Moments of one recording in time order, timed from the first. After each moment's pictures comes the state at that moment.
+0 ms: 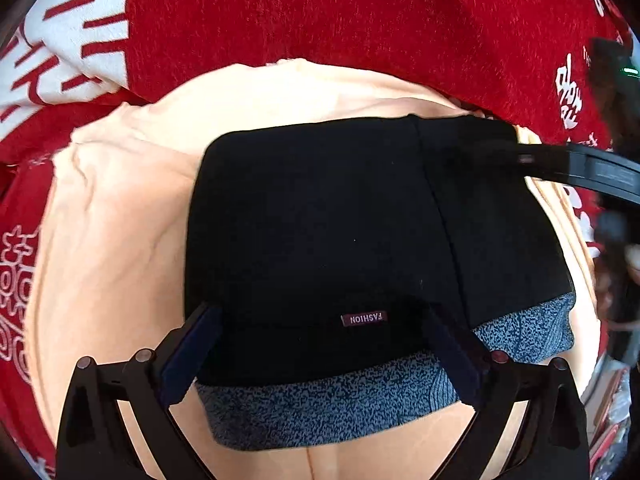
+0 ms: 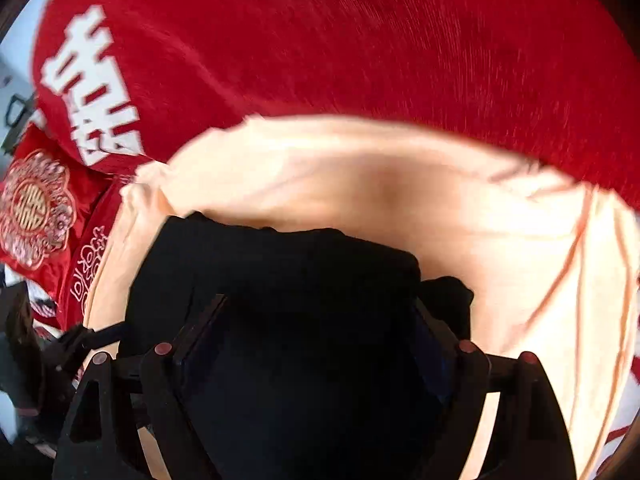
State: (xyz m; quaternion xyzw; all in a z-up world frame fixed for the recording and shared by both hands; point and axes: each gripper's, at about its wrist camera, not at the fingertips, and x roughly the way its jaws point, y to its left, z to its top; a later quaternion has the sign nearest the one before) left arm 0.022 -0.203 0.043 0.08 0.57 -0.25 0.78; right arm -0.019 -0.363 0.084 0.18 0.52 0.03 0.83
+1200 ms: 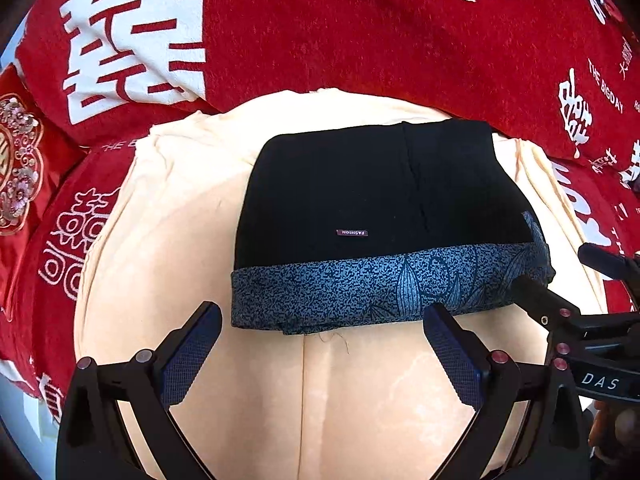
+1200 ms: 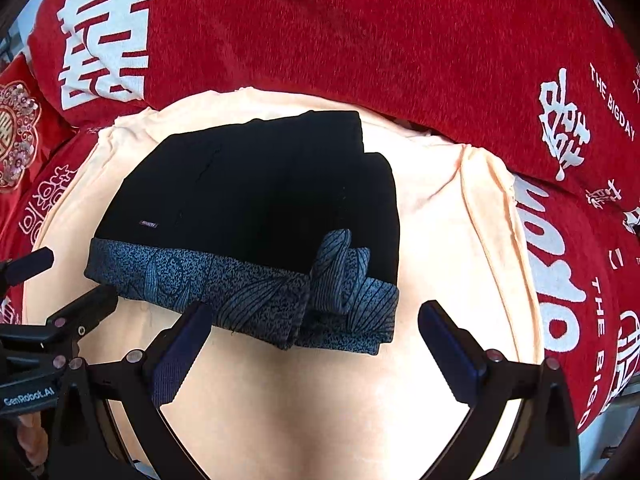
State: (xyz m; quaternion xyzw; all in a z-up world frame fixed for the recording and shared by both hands) left arm -0.054 -0.173 0.090 0.09 0.52 -0.16 0.84; right arm -0.143 -0.297 0.114 0.04 0.53 -0.11 0.84
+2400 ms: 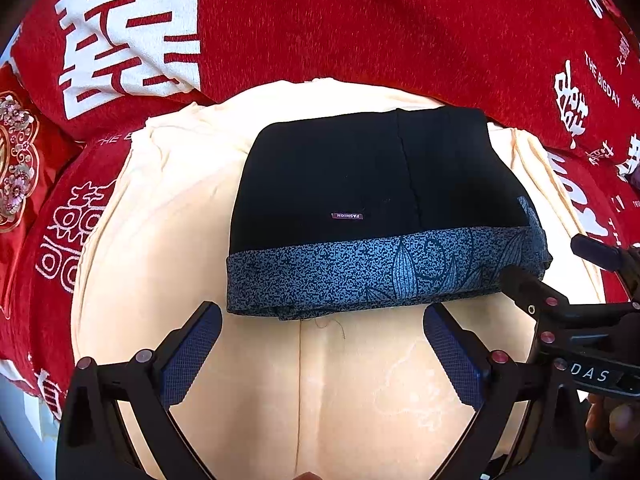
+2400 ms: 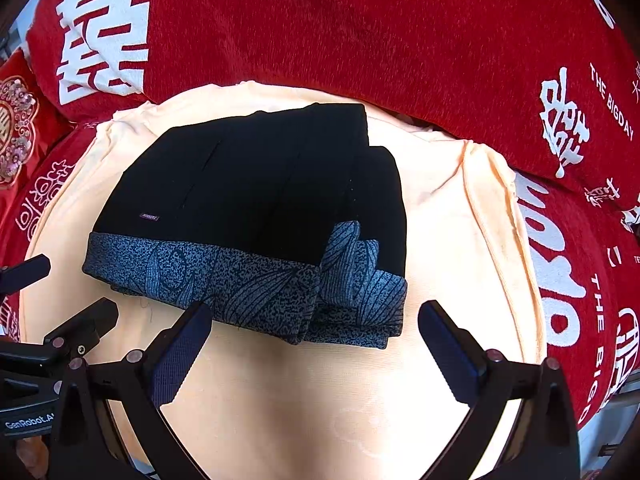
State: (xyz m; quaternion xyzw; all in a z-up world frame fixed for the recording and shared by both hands) left arm -0.058 -0.172 0.087 0.09 0.53 -0.18 0.82; right arm -0.142 -0.292 0.111 0.04 0.54 -0.11 0.84
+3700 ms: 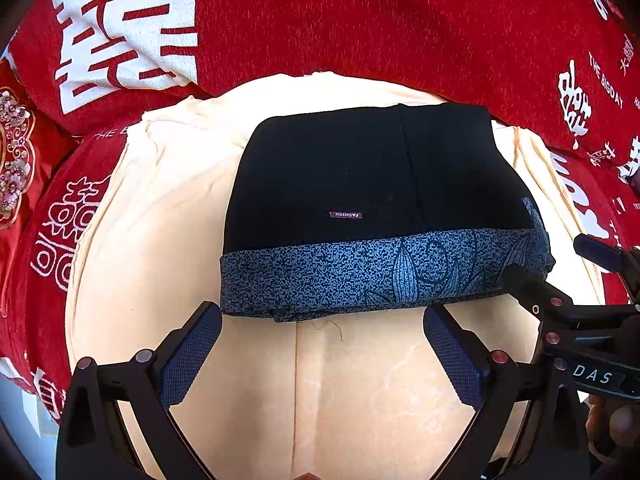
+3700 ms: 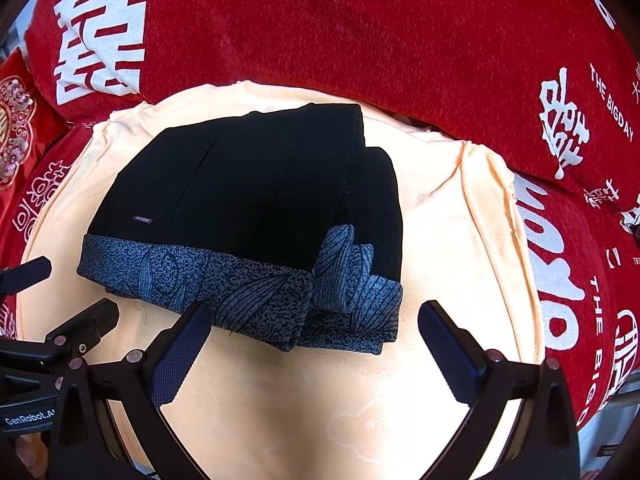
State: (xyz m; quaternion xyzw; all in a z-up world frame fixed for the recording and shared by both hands) left arm -0.050 -0.174 0.082 0.09 0.54 -0.18 0.82; right arm -0.137 -0.299 0.111 0.04 0.54 -0.11 0.84
